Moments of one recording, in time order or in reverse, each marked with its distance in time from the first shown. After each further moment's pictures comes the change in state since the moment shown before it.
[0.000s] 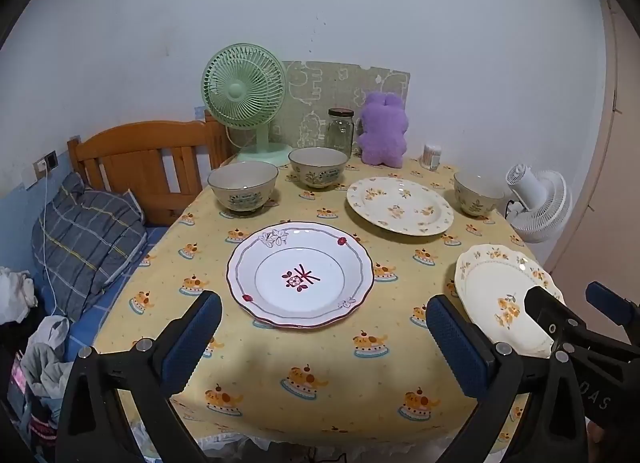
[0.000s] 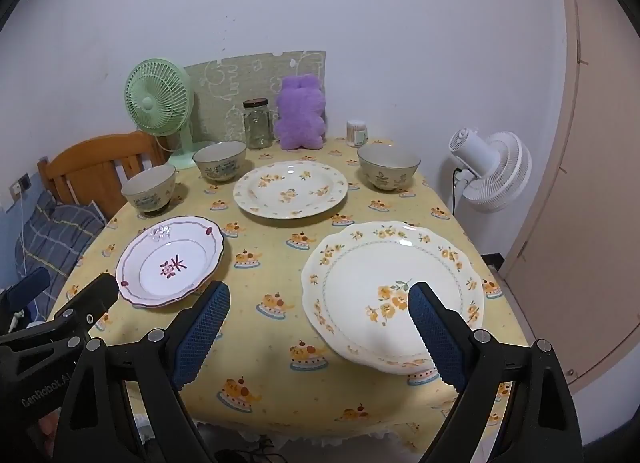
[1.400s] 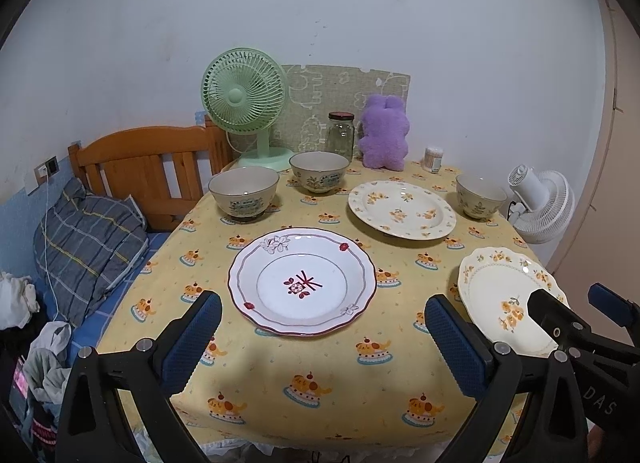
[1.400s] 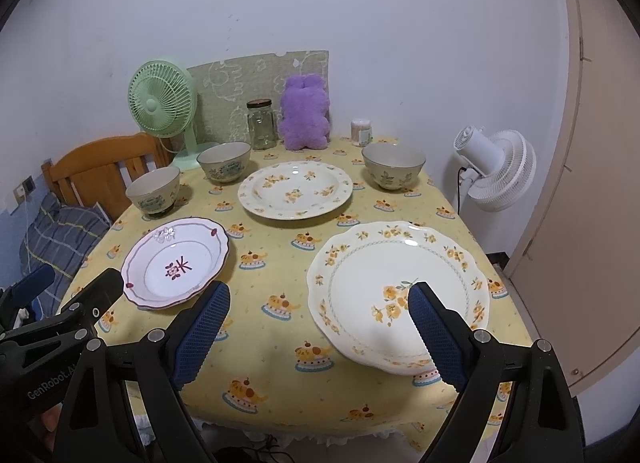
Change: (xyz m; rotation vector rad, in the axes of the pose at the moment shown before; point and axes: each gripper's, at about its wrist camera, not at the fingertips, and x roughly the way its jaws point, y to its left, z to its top) left arm 0.003 0.000 0.005 0.010 -0.011 0.004; right arm 0.000 -0.006 0.001 0.003 0.005 0.023
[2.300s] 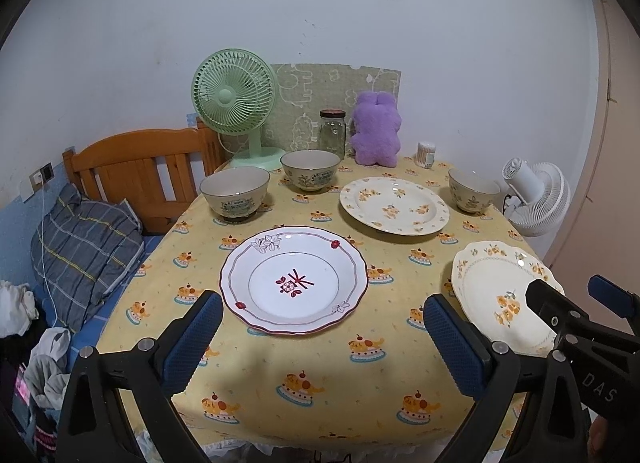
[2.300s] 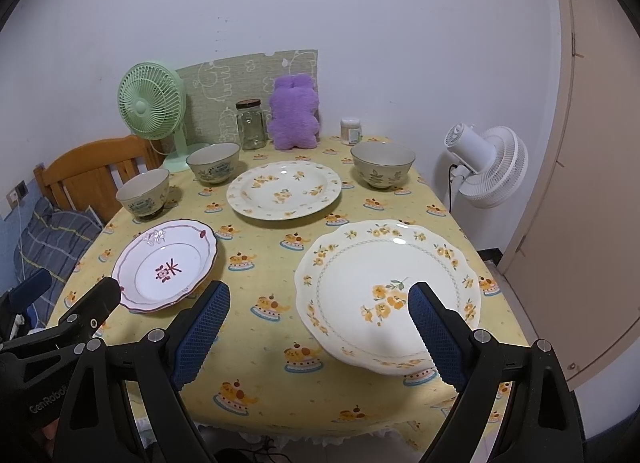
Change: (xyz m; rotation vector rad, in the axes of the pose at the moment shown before) left arm 0.000 -0.008 -0.005 0.020 0.001 -0.011; right arm 0.002 -0.008 0.000 0.012 0.002 -0.024
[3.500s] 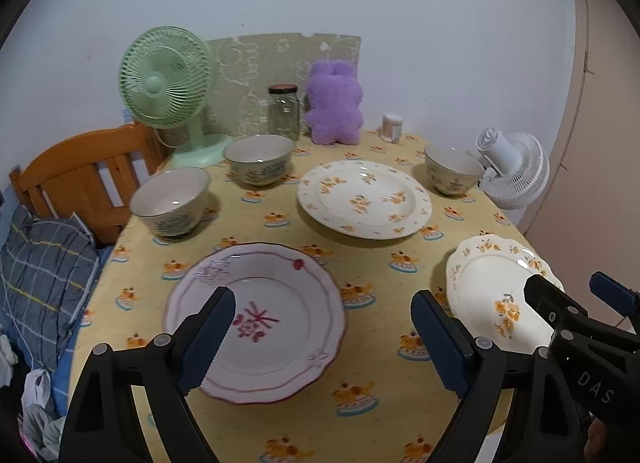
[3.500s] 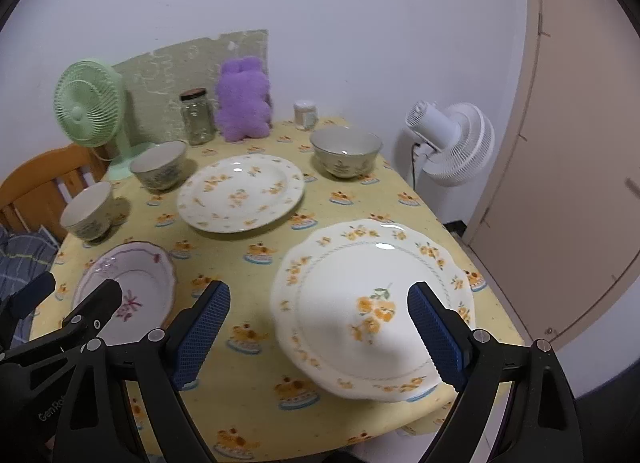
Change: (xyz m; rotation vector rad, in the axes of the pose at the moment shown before) left arm 0.084 -0.015 0.047 0.111 0.131 -0.158; right arm 0.049 0.007 0.033 0.104 0.097 -0.189
